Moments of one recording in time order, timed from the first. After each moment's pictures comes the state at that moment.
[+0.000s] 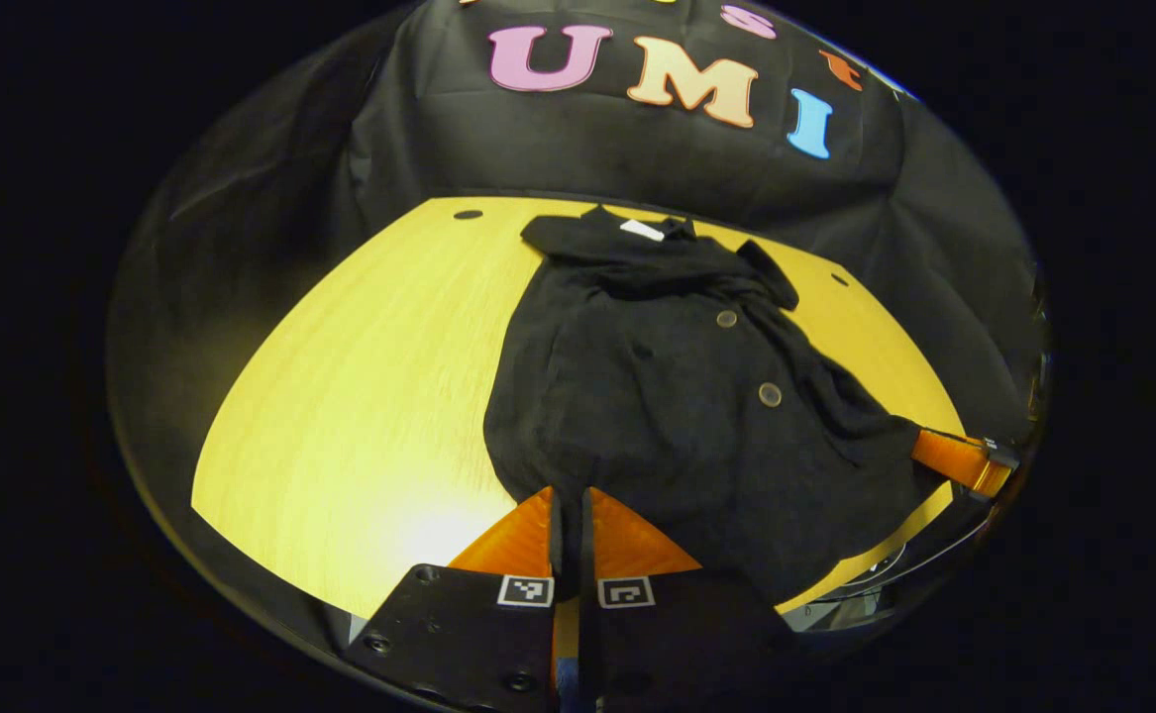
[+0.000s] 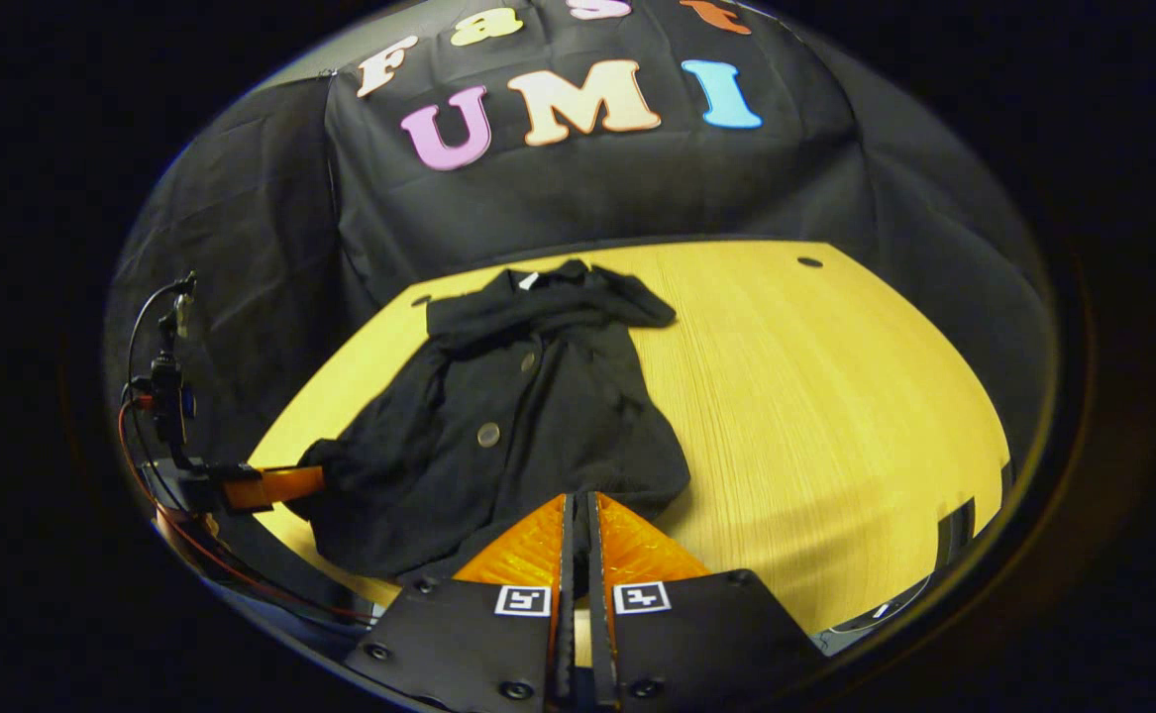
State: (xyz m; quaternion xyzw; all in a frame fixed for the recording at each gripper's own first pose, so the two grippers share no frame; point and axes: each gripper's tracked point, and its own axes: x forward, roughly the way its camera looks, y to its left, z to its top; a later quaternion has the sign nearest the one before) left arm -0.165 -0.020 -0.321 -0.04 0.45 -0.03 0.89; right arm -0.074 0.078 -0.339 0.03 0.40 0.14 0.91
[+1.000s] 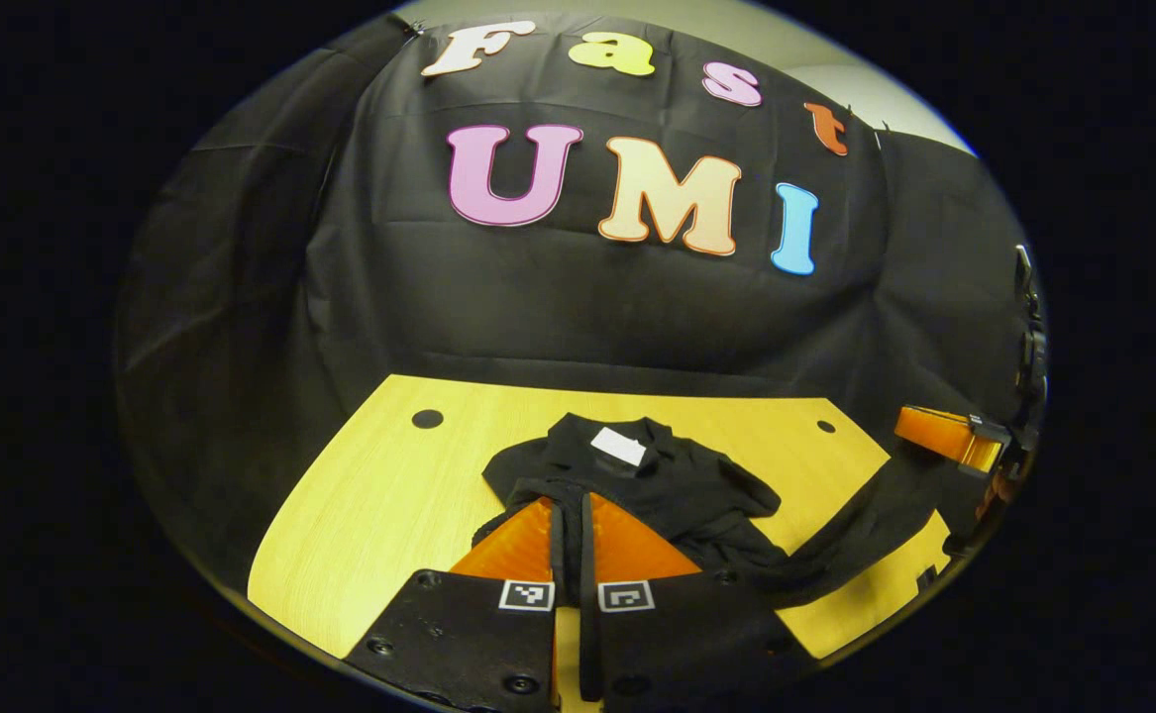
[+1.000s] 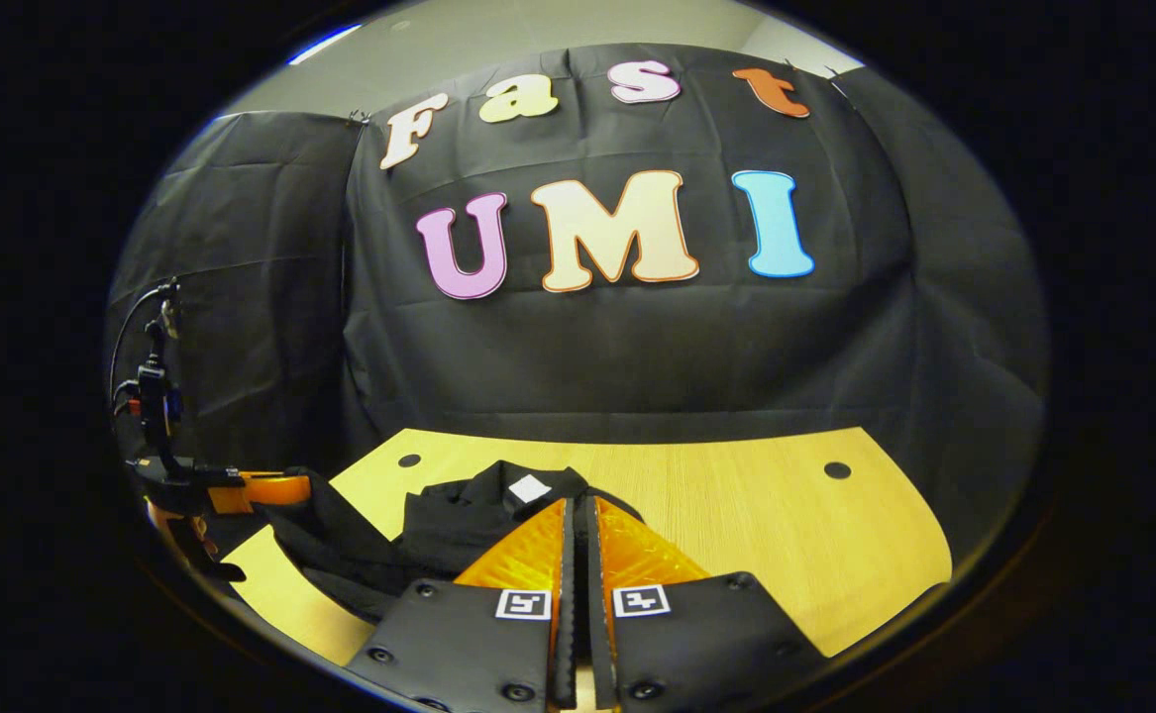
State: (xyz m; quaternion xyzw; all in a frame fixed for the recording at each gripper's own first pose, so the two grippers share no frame) left arm 0.063 -0.045 -0.215 -0.04 0.29 -0.06 0.96; right arm 0.160 0.094 -0.199 0.00 0.23 0.17 0.96
